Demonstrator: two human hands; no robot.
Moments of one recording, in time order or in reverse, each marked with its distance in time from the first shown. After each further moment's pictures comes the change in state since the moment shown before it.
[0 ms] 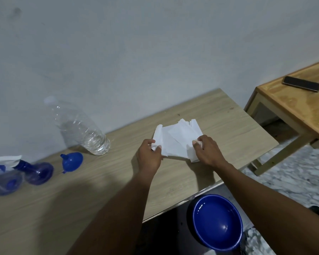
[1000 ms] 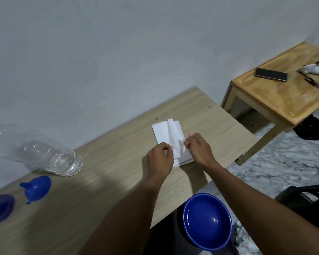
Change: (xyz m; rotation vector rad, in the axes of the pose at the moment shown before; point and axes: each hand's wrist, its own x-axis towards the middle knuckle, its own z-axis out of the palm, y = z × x) left_hand -0.003 0.021 0.087 0.359 -0.189 0.404; right_hand 0.013 0.011 -0.017 0.432 0.114 0.223
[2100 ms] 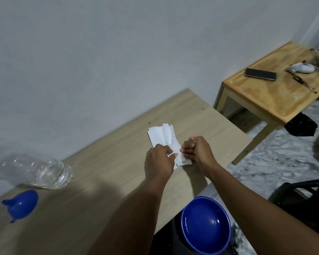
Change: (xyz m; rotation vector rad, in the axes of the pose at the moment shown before) left_hand 0.023 -0.002 0.033 0.118 -0.078 0.098; right_hand 0.016 -0.001 -0.012 0.606 0.017 0.310
